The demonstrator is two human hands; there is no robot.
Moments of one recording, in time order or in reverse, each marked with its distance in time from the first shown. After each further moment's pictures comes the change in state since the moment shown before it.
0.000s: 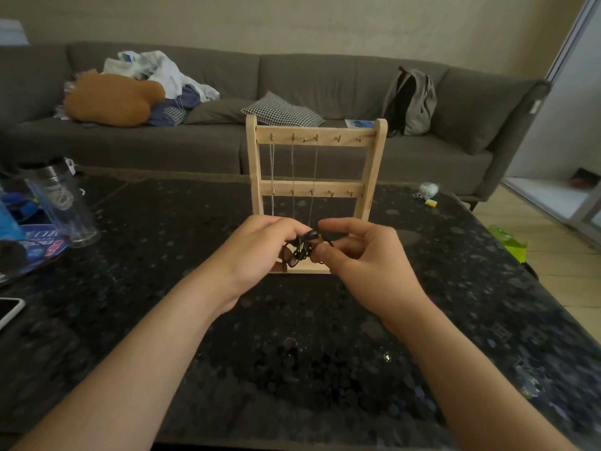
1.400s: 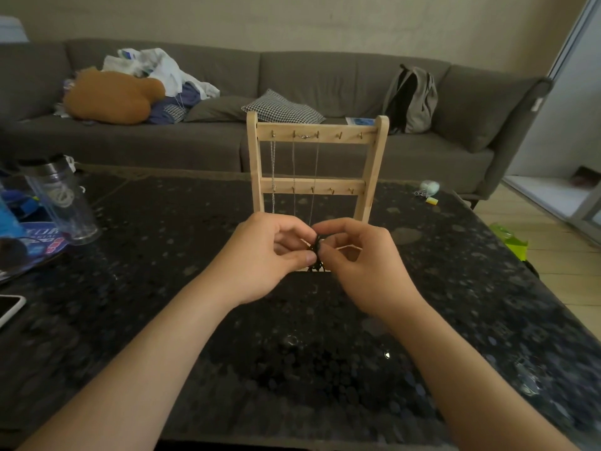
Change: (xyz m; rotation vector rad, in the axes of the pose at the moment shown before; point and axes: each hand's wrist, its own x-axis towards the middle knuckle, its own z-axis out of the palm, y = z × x) left_hand 0.008 -0.020 -0.002 0.216 0.006 0.247; right_hand 0.004 0.013 0.005 -0.115 0.025 -0.071
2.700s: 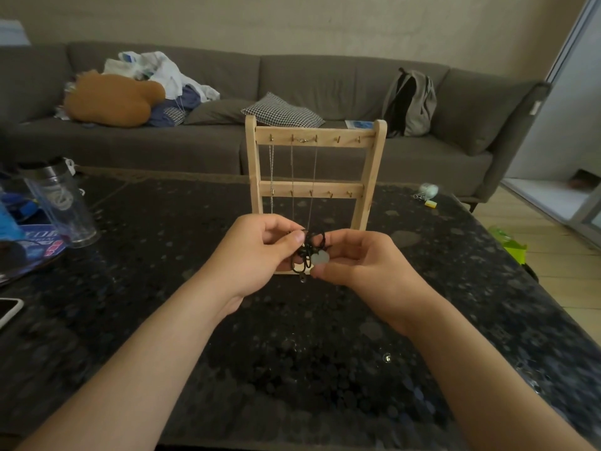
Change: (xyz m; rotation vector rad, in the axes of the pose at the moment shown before) left_hand 0.003 0.003 0.003 -0.267 0.118 -0.199; right_hand 0.002 0.000 -0.016 0.293 -0.226 0.182
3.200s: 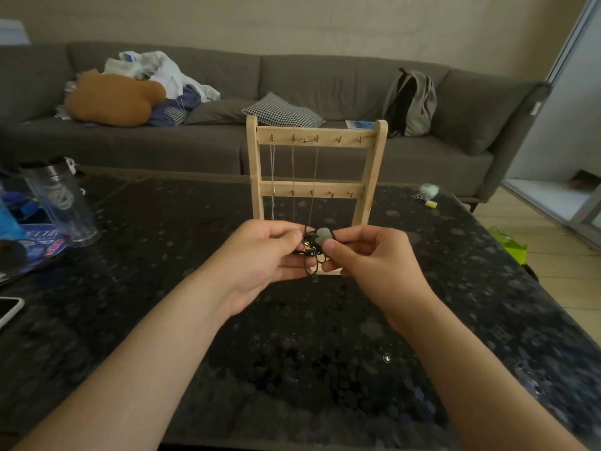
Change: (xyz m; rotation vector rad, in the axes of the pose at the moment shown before) left_hand -0.002 0.006 0.003 -0.329 -0.138 -0.189; right_hand -0.001 -0.004 0.005 -0.016 0.255 -0.029
